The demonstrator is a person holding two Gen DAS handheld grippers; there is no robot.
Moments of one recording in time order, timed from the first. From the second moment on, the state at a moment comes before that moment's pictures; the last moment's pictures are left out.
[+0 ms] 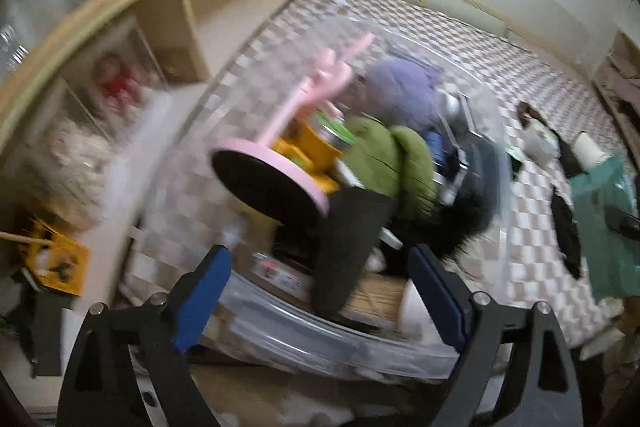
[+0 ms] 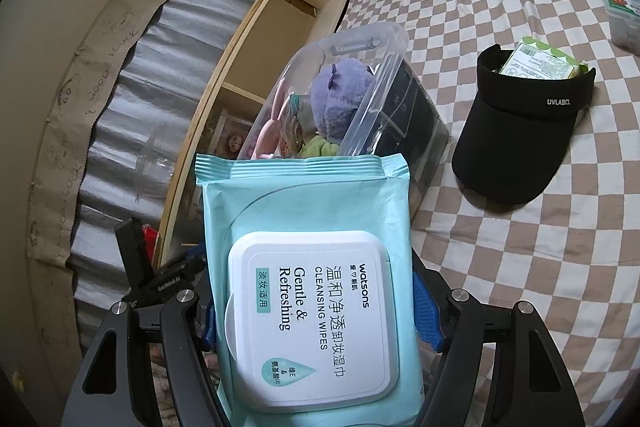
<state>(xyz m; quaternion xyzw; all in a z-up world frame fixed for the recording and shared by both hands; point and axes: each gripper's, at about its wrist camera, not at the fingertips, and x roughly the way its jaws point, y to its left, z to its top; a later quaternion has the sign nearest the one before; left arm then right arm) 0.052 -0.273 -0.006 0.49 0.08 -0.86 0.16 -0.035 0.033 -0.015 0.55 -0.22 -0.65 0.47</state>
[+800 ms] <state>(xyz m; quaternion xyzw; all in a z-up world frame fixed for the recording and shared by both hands) -0.042 -0.239 -0.022 0.49 -0.27 -0.80 0.21 -0.028 0.017 -0.014 0.55 -0.19 -0.65 0.48</state>
